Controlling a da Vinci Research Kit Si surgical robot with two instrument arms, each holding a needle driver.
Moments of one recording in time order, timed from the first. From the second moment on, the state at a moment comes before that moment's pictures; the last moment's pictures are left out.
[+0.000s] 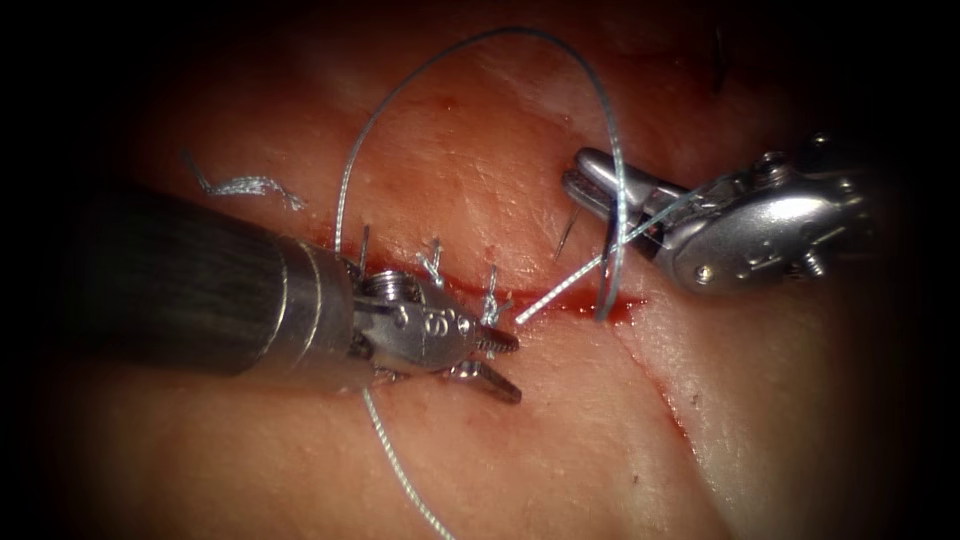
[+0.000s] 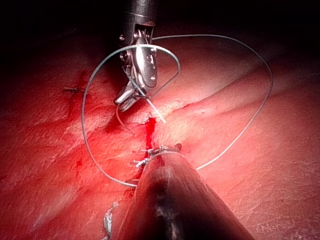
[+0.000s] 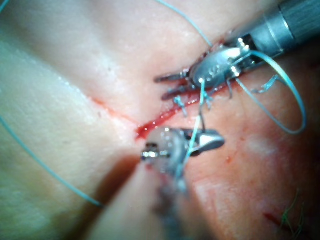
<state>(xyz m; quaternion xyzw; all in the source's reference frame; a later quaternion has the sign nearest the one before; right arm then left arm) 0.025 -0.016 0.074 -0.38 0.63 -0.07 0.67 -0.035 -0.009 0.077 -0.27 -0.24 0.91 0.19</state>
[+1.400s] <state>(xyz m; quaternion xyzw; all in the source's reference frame) 0.027 -0.021 0.078 -0.32 0.66 -0.03 0.68 -0.035 -0.008 0.077 -0.27 -0.24 0.91 0.19</state>
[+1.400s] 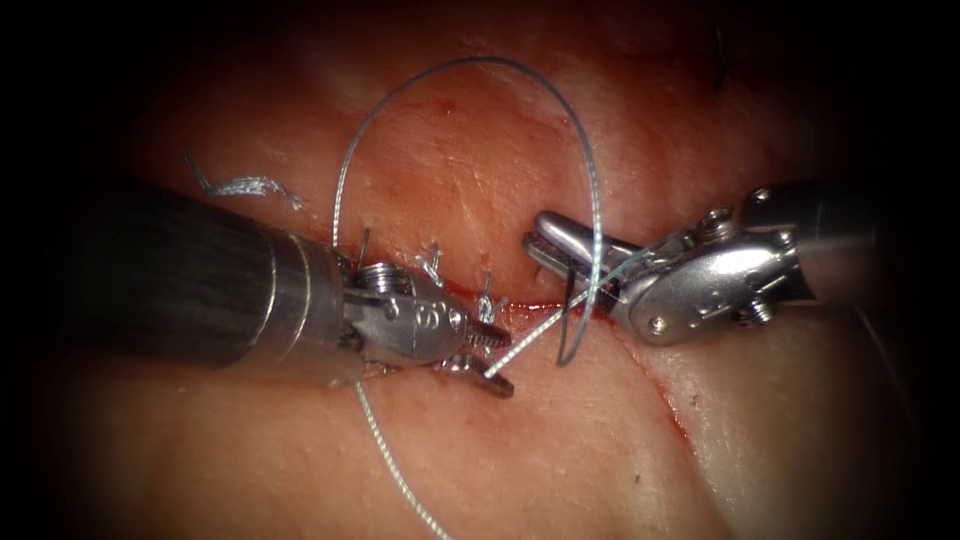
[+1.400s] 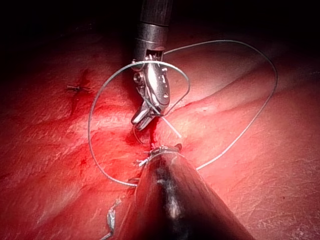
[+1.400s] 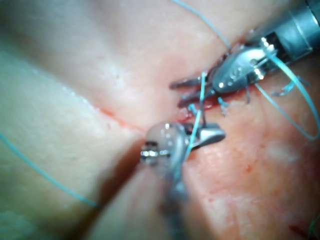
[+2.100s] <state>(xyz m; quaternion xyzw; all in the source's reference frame) 0.026 -0.017 0.077 -0.28 0.66 0.05 0.69 -0.036 -0.008 0.078 -0.27 -0.24 0.91 0.20</state>
